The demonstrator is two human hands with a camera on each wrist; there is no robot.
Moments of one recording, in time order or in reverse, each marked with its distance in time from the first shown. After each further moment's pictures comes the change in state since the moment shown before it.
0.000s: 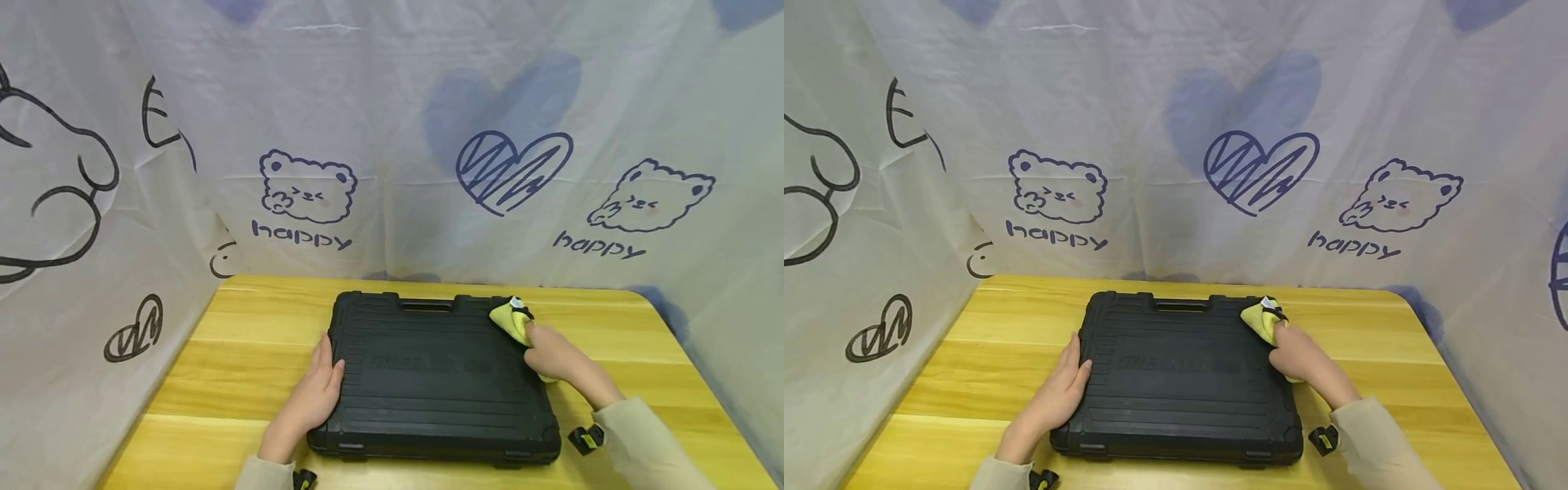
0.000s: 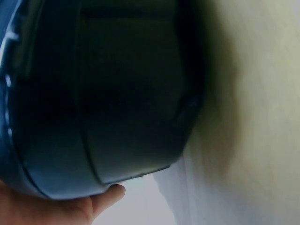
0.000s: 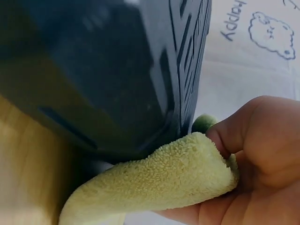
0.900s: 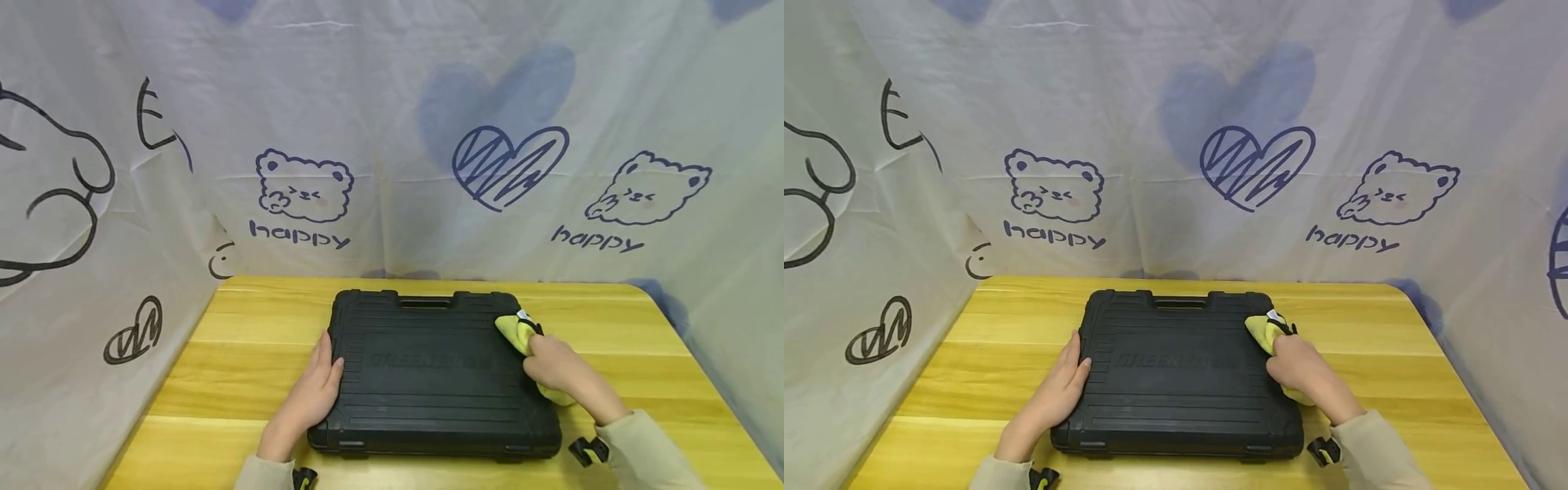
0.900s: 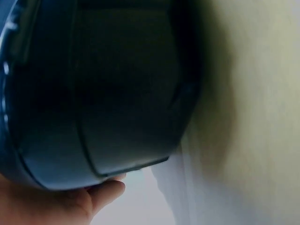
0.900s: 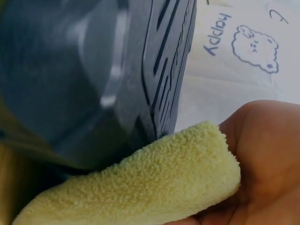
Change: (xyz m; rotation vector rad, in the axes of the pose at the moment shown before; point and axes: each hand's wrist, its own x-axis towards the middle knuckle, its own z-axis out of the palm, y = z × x) left_hand 0.000 0.001 -0.002 -0.018 -0.003 -0.010; right_hand -0.027 -0.018 0.009 0.002 0.026 0.104
